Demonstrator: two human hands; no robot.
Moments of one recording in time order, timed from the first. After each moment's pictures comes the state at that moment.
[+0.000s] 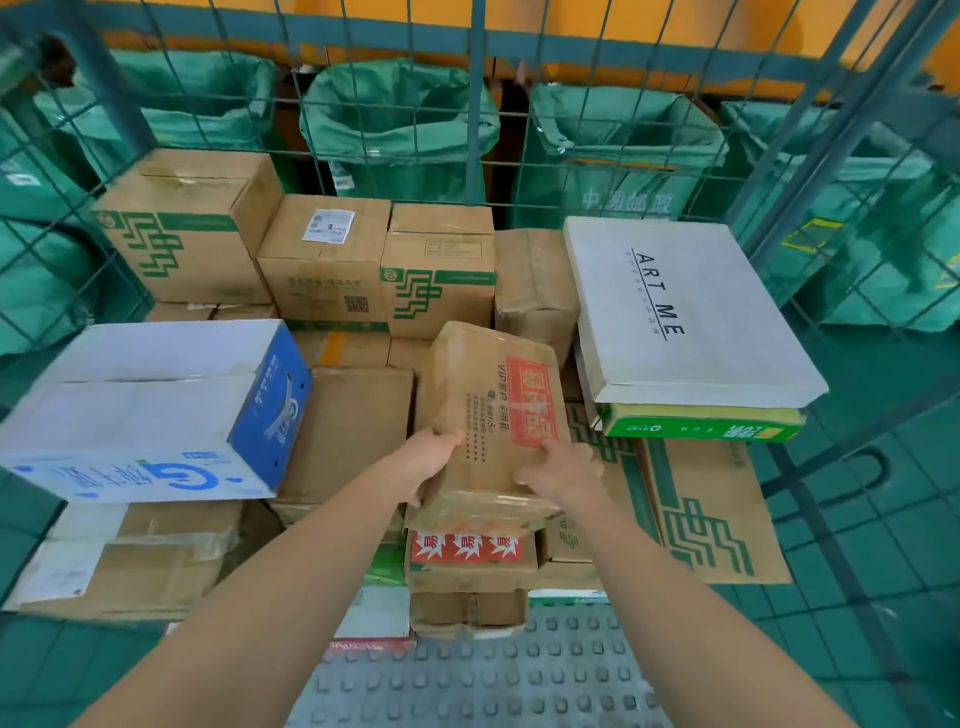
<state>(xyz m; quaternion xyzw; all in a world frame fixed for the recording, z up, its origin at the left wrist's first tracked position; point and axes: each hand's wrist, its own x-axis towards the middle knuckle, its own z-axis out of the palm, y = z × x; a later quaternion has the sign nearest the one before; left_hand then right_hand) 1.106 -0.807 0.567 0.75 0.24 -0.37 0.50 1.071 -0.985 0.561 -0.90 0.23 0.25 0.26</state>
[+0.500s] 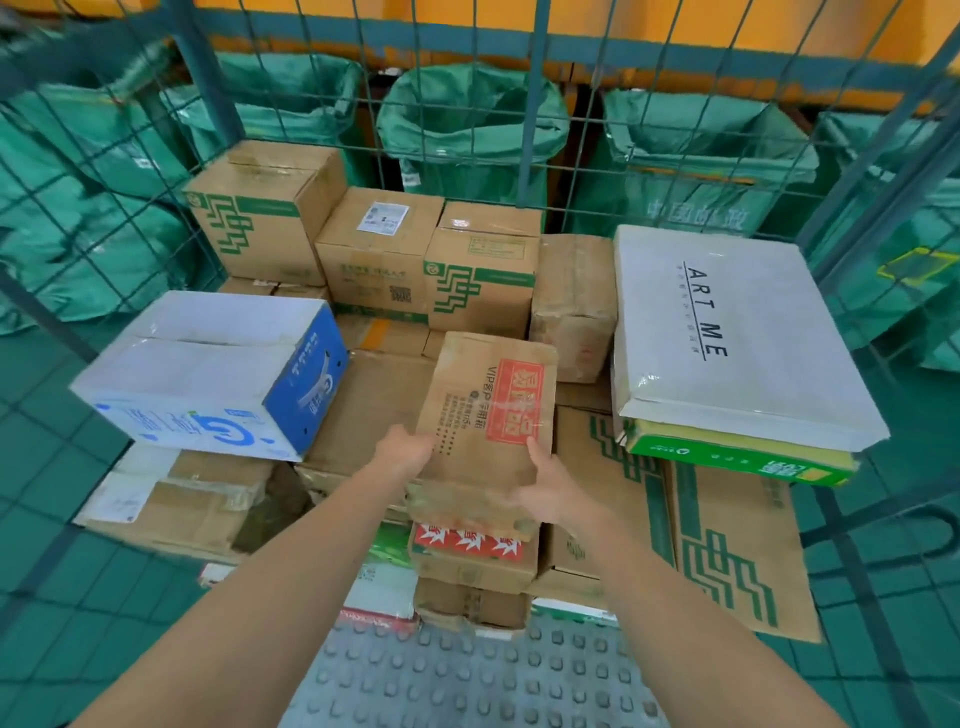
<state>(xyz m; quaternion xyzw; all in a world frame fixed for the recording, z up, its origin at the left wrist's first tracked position) 1.083 -0.793 0.569 0.79 0.33 -0.22 0.48 1.070 -0.991 0.541 -0.82 0.12 0.35 0.45</state>
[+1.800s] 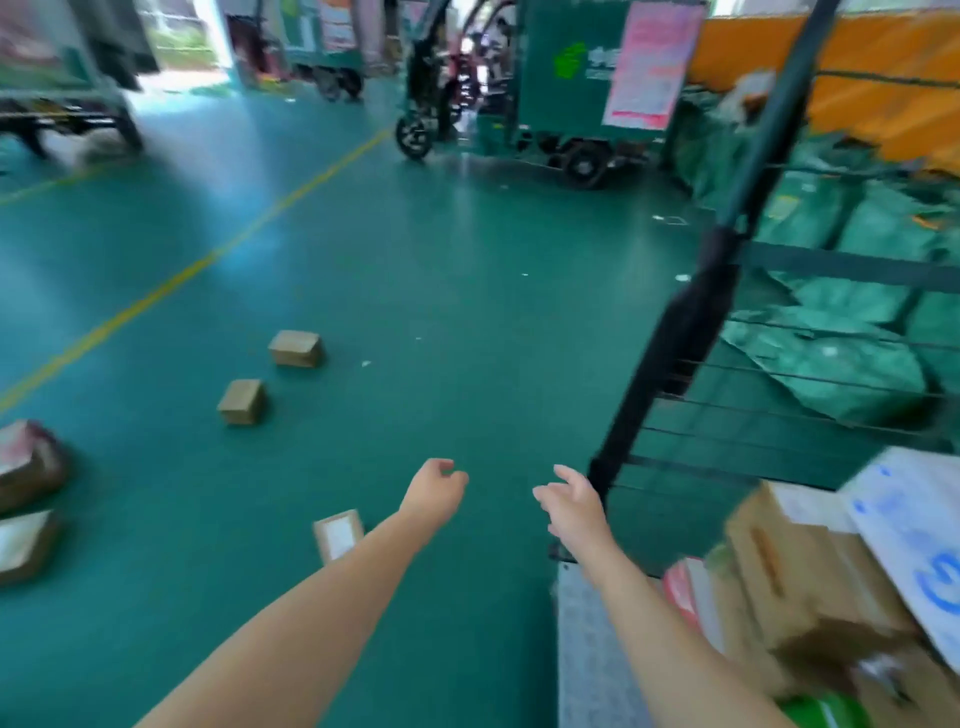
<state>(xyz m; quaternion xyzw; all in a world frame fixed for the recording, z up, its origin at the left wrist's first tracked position) 0.450 -0.606 0.605 0.43 0.72 0.28 0.46 0.631 -0.626 0.621 -0.69 -0.43 0.50 0.31</state>
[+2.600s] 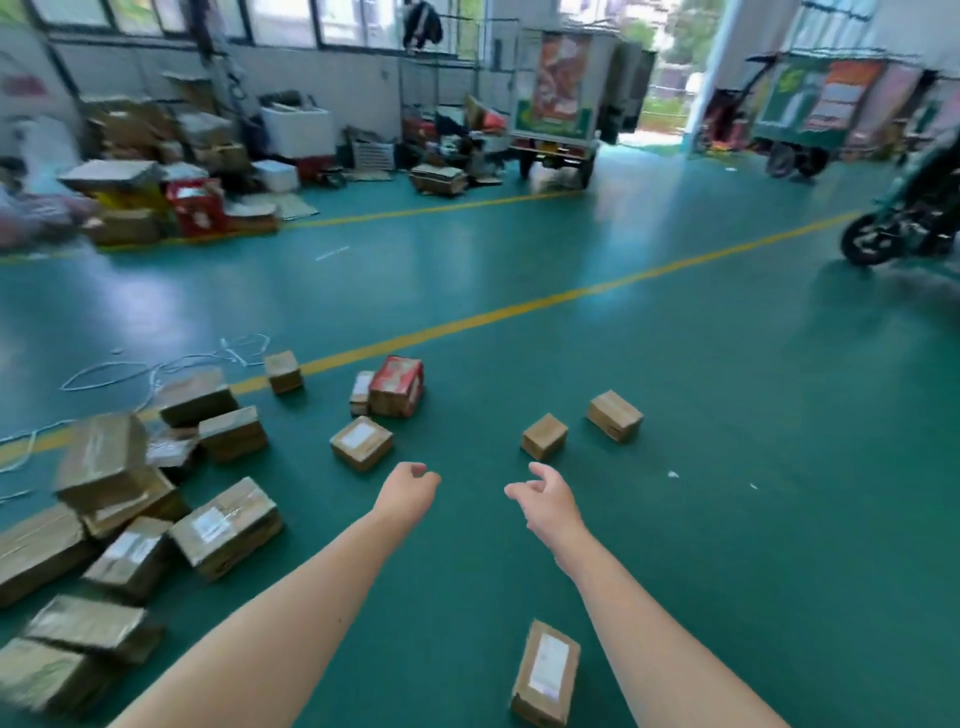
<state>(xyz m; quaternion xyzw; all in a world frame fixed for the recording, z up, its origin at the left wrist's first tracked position) 0.008 -0.598 0.600 0.04 0.83 0.47 0.29 0.132 -0.459 0.612 -0.40 -0.71 0.58 0.06</state>
